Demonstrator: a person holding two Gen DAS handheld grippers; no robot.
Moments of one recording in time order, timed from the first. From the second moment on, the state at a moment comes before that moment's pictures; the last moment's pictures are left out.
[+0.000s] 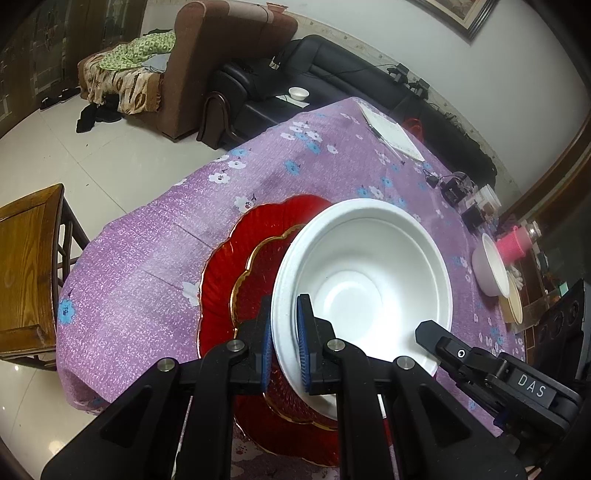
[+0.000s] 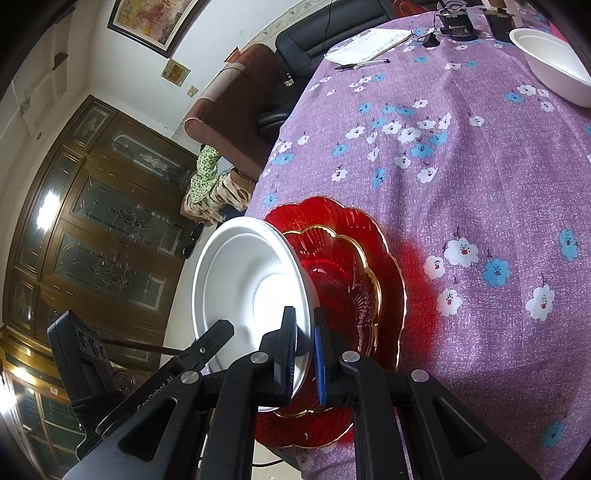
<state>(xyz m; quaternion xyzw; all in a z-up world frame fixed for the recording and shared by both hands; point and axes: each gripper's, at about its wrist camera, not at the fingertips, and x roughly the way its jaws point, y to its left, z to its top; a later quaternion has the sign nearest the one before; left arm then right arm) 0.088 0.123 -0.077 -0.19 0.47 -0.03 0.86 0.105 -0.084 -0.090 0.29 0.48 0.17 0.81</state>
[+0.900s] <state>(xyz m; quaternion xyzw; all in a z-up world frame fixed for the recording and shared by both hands) 0.104 0.108 -0.092 -0.14 0.50 -0.02 0.86 0.114 -0.087 -0.105 0.29 0.50 0.15 0.80</state>
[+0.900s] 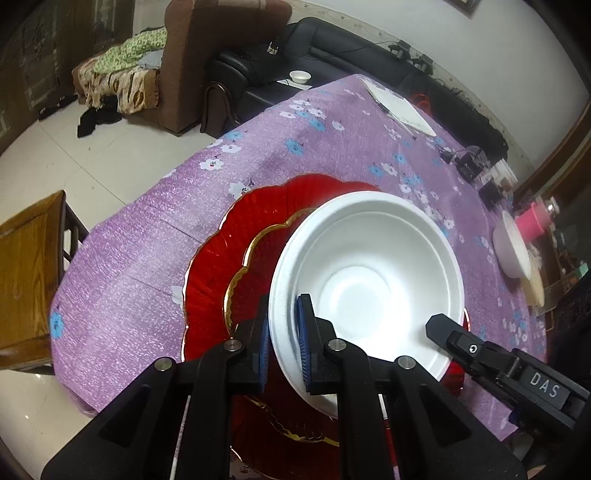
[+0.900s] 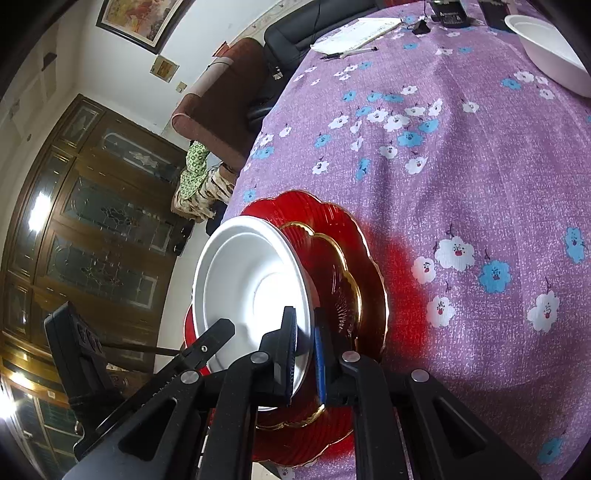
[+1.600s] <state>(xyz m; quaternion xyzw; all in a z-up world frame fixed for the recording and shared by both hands) 0.087 0.105 -0.061 -0.04 0.42 0.02 0.91 0.109 -0.090 -0.108 0.29 0.50 0.15 0.80</state>
